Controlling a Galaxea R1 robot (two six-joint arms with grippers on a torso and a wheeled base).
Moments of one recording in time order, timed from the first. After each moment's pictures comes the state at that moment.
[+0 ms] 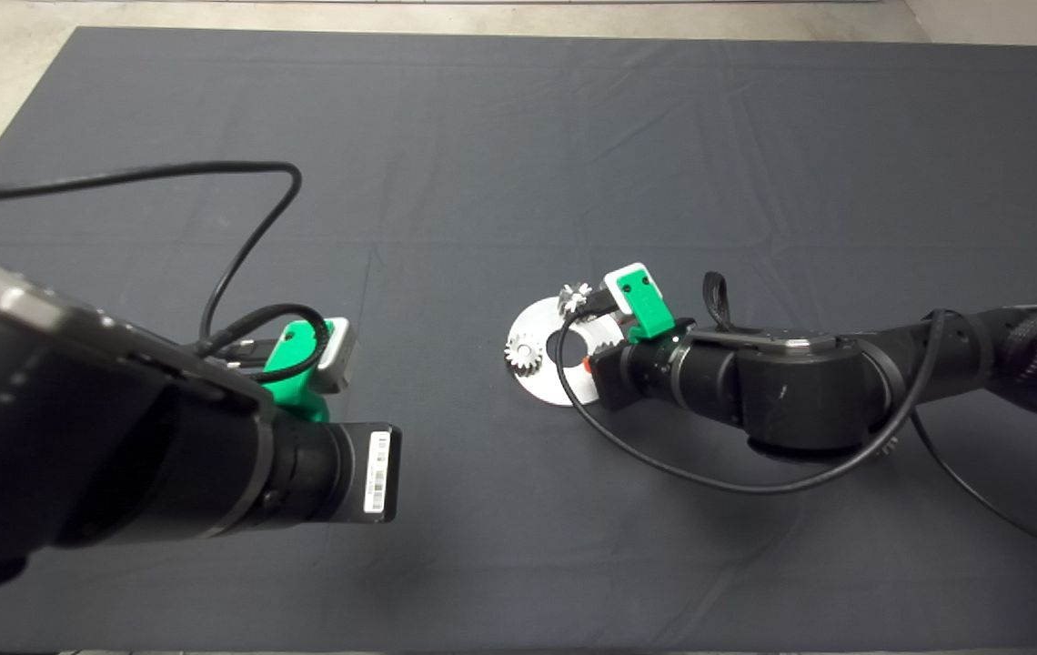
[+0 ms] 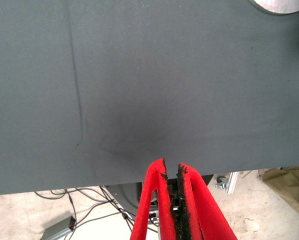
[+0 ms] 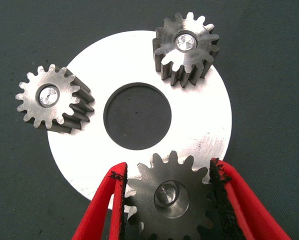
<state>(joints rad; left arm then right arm) -0.58 2.42 -0.35 0.34 1.53 -2.07 0.10 2.60 -0.78 -1.16 -1.53 1.37</state>
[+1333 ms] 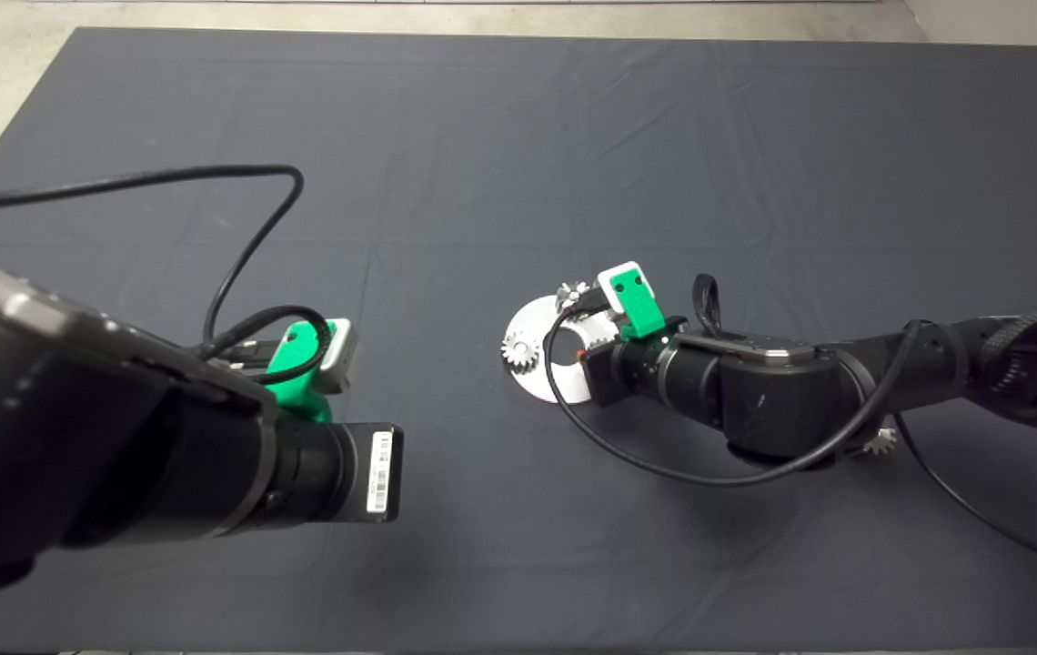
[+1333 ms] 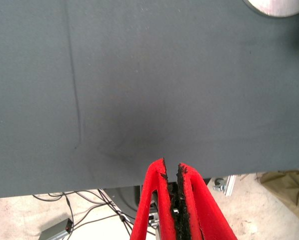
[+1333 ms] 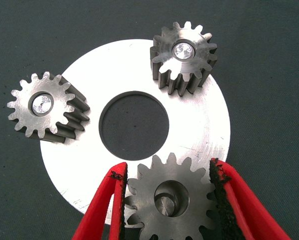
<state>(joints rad) -0.57 2.41 -0.35 0.36 1.53 -2.07 0.06 2.62 -0.80 -1.23 -1.55 1.37</state>
